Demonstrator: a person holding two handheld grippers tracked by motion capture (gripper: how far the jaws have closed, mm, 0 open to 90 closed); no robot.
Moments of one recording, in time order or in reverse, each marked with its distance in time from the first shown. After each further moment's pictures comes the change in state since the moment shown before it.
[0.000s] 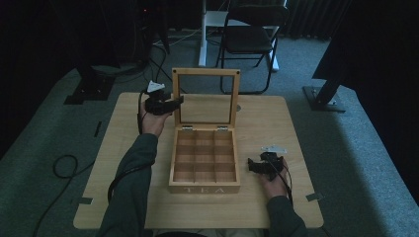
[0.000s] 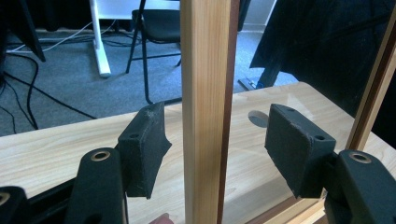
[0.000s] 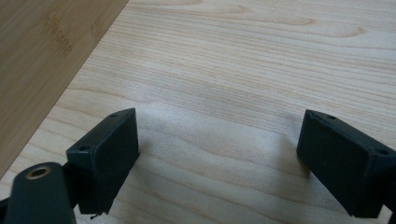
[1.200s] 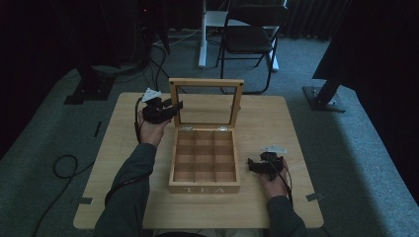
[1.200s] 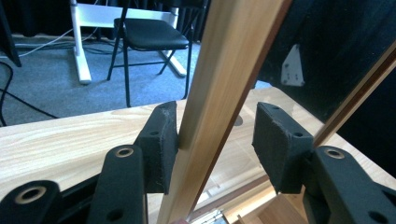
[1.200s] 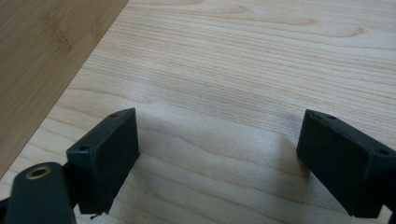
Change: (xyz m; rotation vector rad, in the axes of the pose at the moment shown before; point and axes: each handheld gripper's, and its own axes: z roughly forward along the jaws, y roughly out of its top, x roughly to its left) left arm -0.014 -0.017 -0.032 -0.053 -0.077 -0.017; right arm 0.000 0.000 0.000 0.000 0.000 0.000
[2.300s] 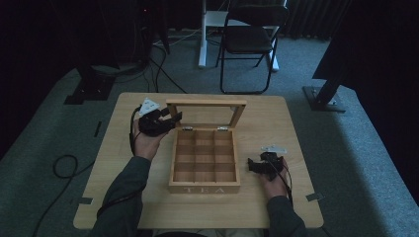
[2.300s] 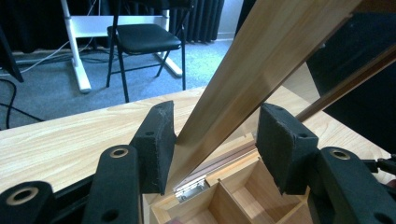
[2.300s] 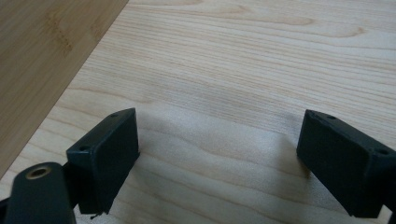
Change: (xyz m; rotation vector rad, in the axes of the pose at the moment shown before) left arm -0.025 -0.016 -0.037 -0.010 -0.012 0.096; right arm 0.000 0.000 0.000 -0.002 -0.001 -0.001
